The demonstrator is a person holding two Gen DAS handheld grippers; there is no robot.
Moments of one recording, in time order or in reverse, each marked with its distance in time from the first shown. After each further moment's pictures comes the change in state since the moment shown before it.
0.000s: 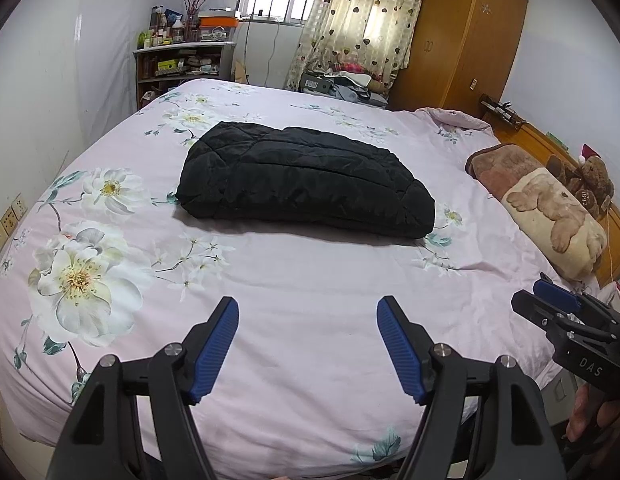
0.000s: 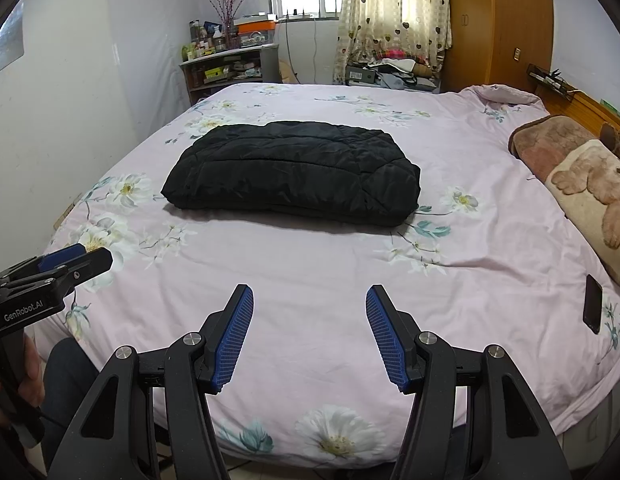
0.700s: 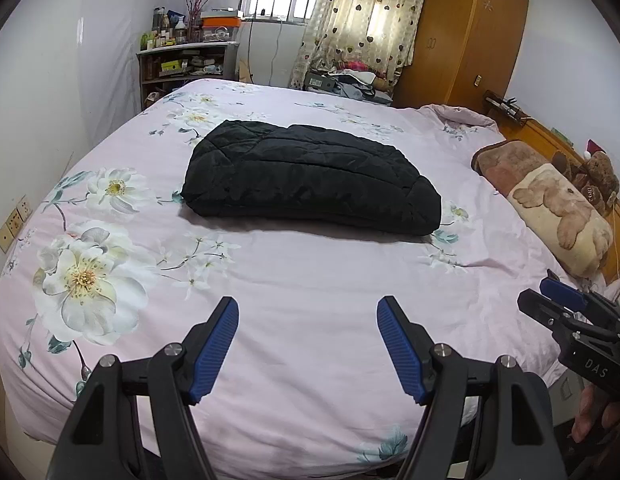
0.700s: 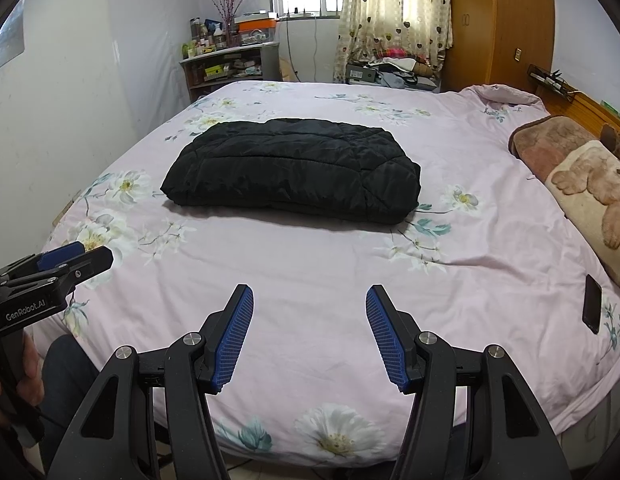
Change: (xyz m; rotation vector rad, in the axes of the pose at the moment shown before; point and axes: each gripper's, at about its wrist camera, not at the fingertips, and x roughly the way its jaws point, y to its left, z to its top) left arm 0.004 0.000 -0.003 0.008 0.001 0.029; right arm 0.000 -0.003 -0.001 -0.005 0.003 -0.002
